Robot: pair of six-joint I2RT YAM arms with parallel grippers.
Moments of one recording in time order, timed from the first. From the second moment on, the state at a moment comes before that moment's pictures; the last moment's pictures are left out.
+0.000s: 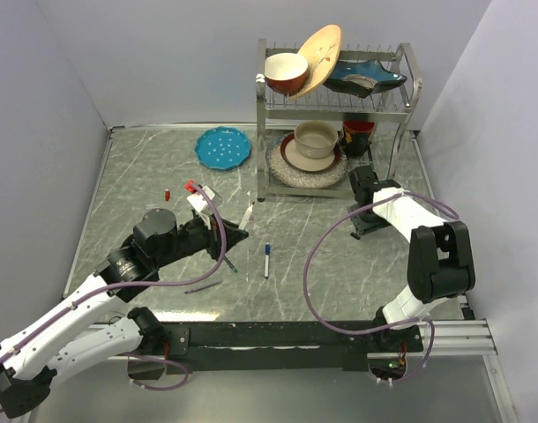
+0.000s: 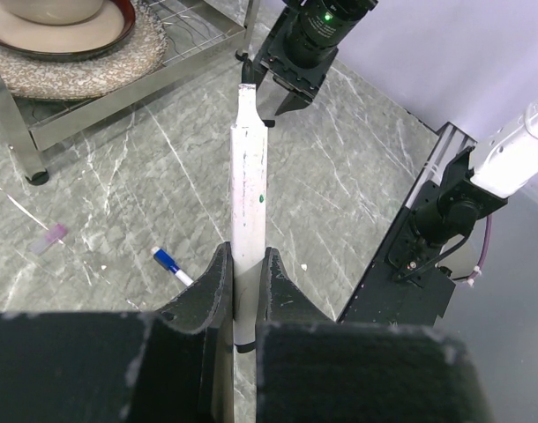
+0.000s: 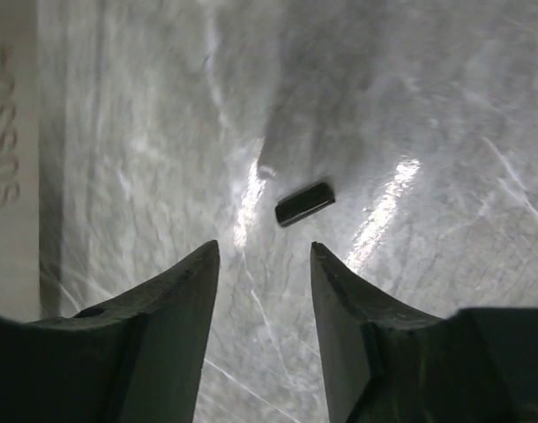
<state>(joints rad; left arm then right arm) -0.80 0.76 0.80 -0.21 0.21 -0.28 0.18 1.59 1.04 -0.79 0.35 1.46</state>
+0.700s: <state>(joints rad) -0.80 0.77 0.80 -0.21 0.22 -0.27 0.13 1.72 1.03 -0.80 0.32 1.58</state>
